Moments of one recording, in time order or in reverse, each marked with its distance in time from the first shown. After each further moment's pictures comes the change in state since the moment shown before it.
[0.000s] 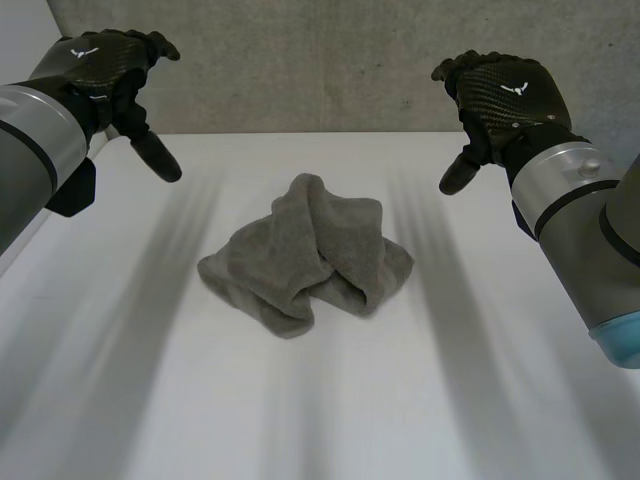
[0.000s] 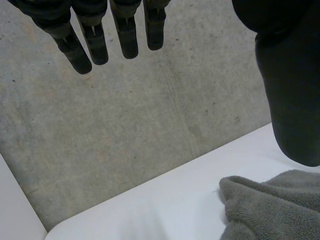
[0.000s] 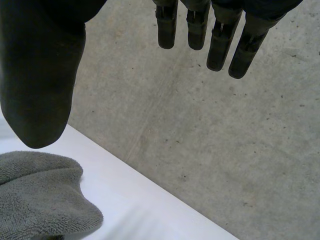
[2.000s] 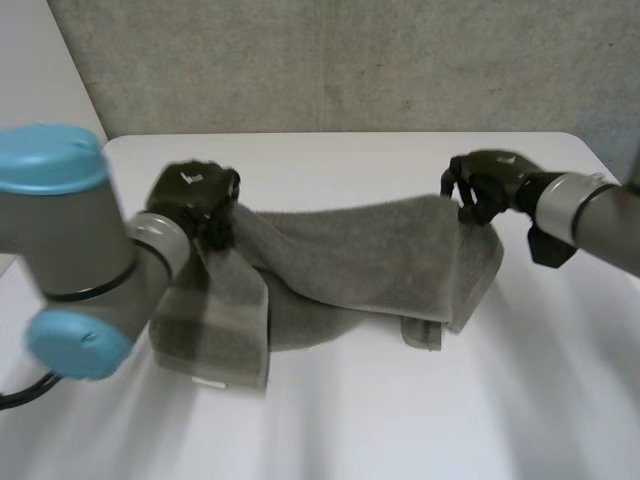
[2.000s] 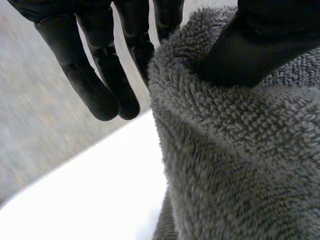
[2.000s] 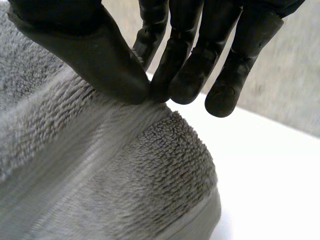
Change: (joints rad) left arm -0.102 -0.238 -0.228 0.301 -0.018 0.142; right arm -0.273 0.351 -0.271 0.360 -0.453 0.034; left_hand 1.100 1.182 1.267 1.233 1.234; right_hand 1.053 1.082 1.088 1.084 1.104
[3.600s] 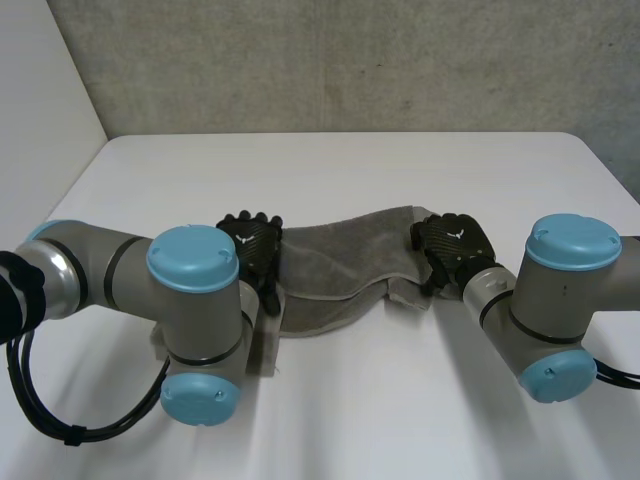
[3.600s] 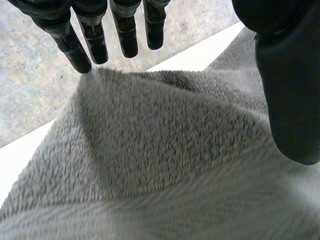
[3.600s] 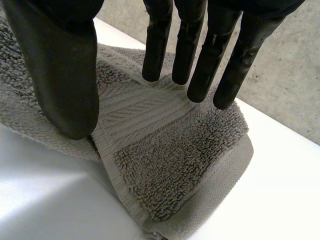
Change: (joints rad) left arm -0.186 -0.277 0.031 0.213 -0.250 -0.082; right arm 0.177 0.102 0.410 -0.651 0.284 -0.107; left_hand -1.108 -1.189 -1.274 -1.244 -1.224; right_hand -0.657 -0.706 -0.705 -0.713 -0.706
